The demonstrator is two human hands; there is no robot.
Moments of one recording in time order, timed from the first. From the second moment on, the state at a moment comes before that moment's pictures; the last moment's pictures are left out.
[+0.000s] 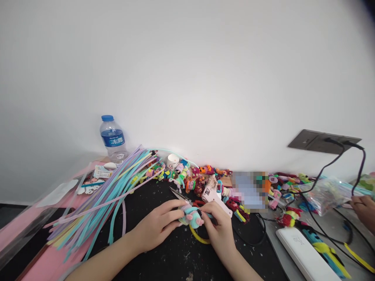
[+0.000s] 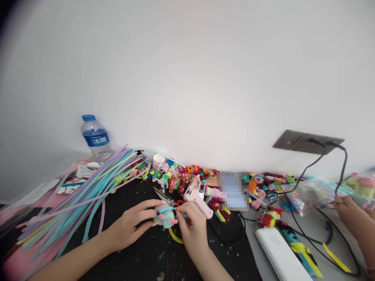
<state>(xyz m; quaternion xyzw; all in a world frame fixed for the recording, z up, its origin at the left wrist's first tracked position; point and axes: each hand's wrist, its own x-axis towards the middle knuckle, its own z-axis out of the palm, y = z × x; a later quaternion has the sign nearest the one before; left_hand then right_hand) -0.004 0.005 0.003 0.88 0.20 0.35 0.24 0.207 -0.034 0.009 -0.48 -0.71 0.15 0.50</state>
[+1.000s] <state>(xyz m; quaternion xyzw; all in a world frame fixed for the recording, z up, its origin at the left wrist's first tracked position) -0.007 0.001 0.000 0.88 0.17 0.38 0.24 0.208 -0.040 0.015 -0.44 -0.74 0.14 0.49</state>
